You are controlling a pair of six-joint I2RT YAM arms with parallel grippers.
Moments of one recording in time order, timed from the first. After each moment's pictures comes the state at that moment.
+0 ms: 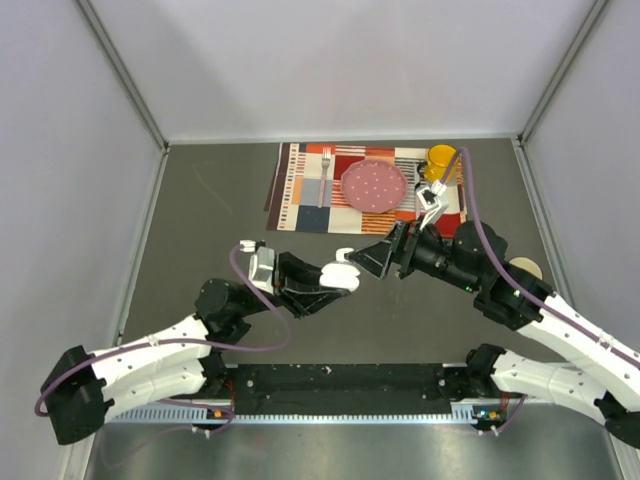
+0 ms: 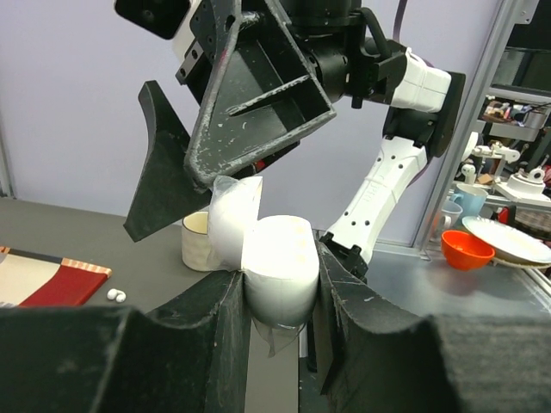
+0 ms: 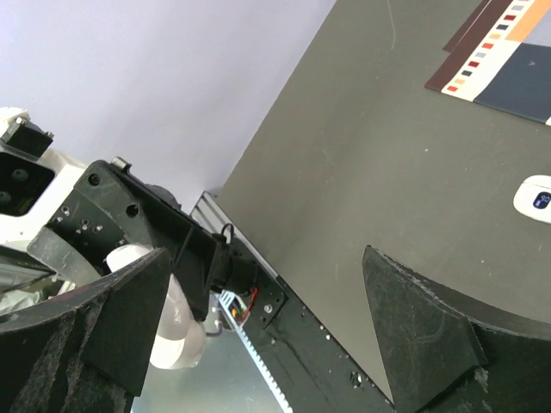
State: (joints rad) left arm -0.93 0.86 0.39 0.99 0.49 -0.42; right arm 0.89 0.82 0.94 -0.26 -0.09 0.72
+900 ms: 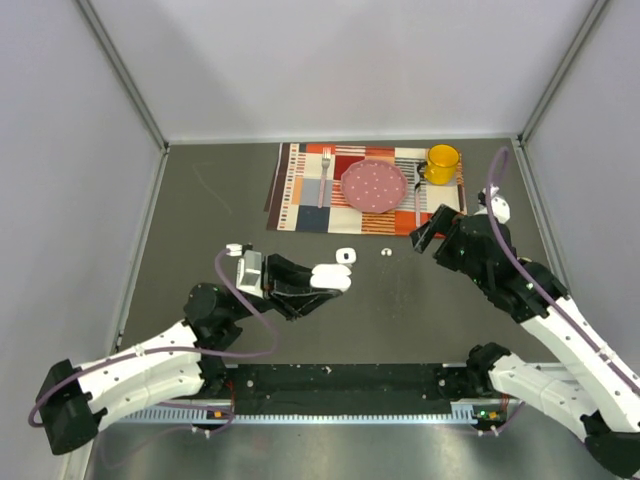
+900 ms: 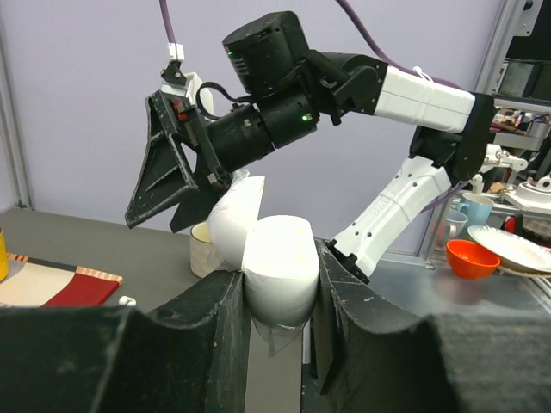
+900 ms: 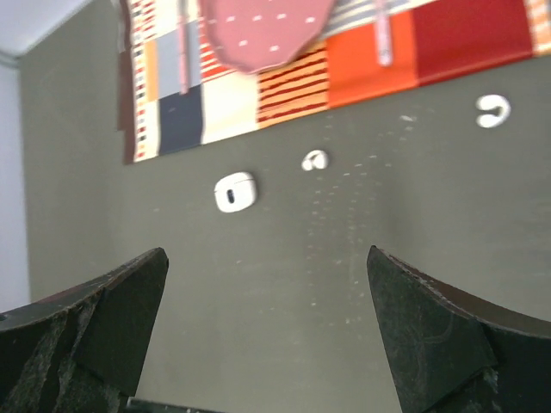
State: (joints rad) left arm -0.94 0.75 0.39 0.90 0.46 -0.40; right arm 0.63 0.78 0.94 -0.69 0.34 0.82
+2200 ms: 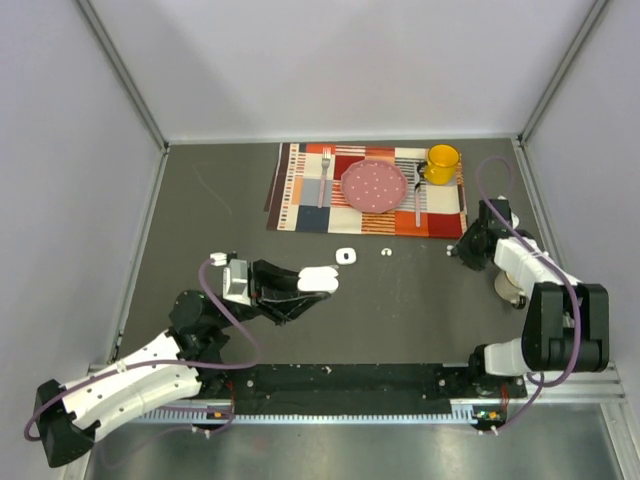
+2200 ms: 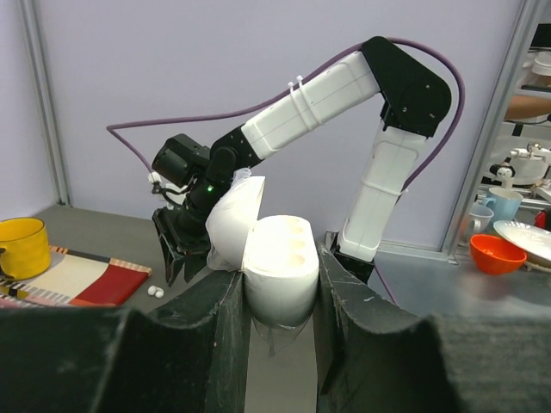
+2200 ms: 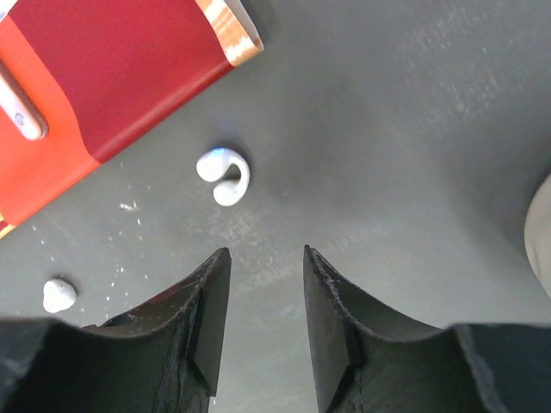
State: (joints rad) left arm -0.94 0.58 0.38 0.71 0.42 -0.33; right arm -0.04 1.36 0.76 -0.43 0.05 0.64
